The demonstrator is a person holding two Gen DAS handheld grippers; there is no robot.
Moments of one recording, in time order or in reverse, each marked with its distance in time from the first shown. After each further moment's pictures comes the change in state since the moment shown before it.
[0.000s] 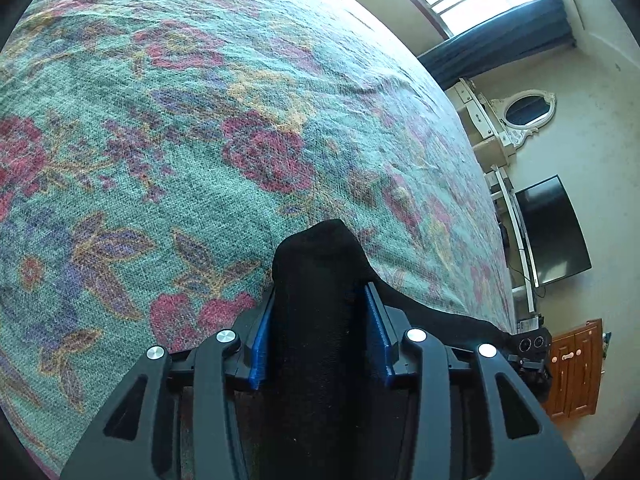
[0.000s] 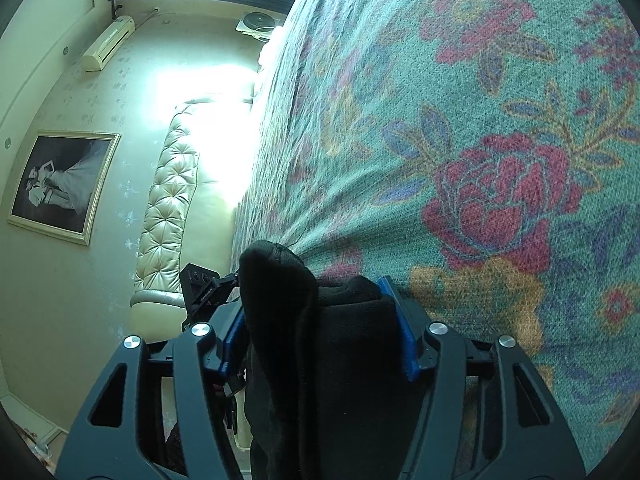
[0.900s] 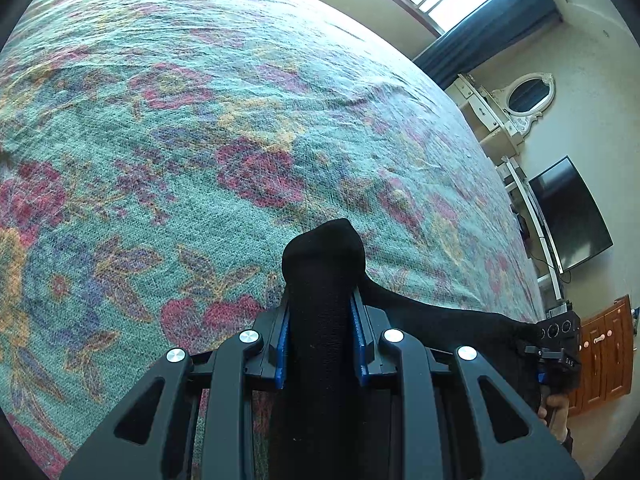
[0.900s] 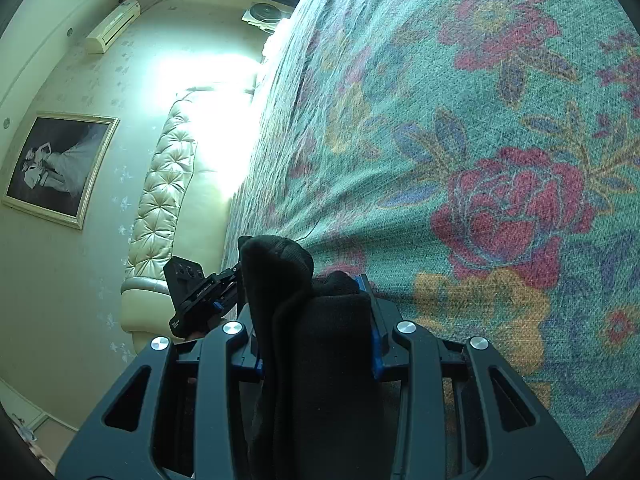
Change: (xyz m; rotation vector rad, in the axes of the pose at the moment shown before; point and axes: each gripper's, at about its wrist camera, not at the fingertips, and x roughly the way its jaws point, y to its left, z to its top) left arm -0.004 -0.023 -0.008 0.117 -0.061 0.105; right arm 0.031 0.021 0.004 -0.049 0.025 -0.020
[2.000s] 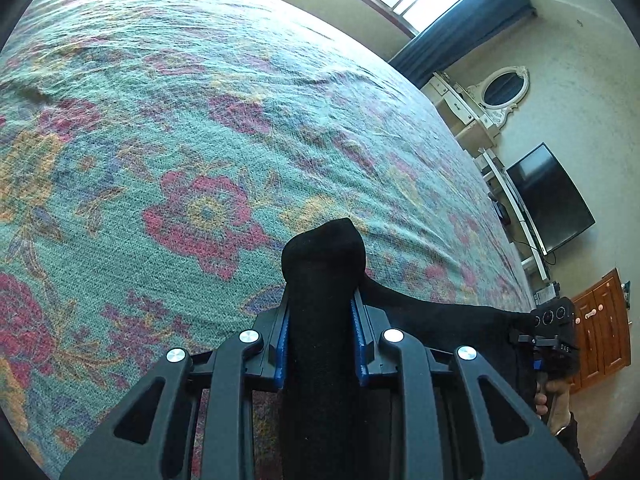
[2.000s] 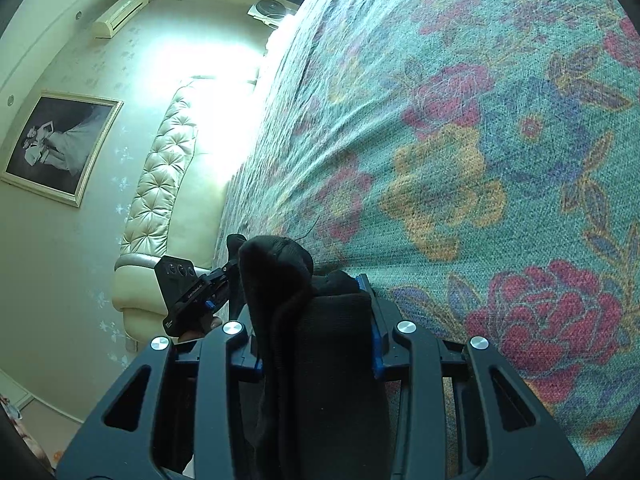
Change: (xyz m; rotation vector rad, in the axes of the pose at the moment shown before) left arm -0.044 -0.025 -0.079 0.049 -0.037 -0.052; right arm -0.058 0.003 -0.082 -0.049 0.005 -0.034
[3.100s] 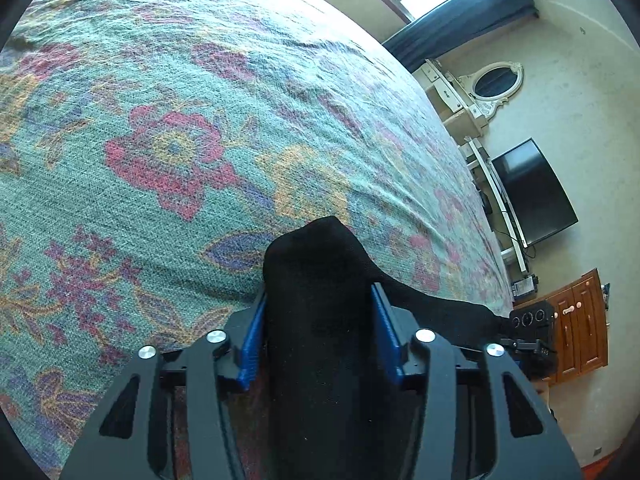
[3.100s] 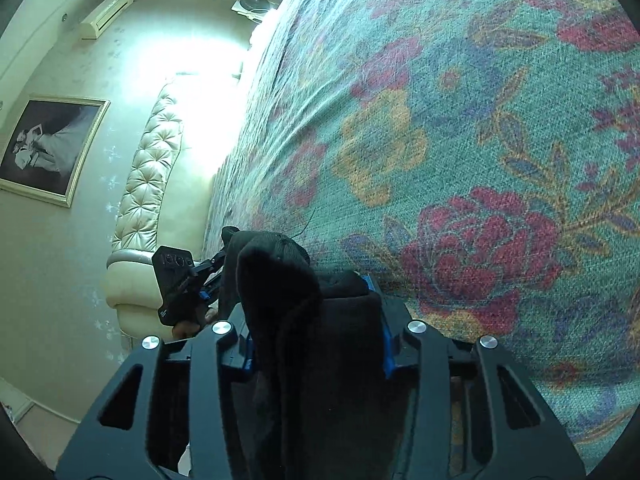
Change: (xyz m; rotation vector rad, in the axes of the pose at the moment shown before) left arm 0.020 -0.001 -0.023 -0.048 0.077 -0.084; right arm -0.030 -0.030 -0.030 0.028 0.022 -0.035
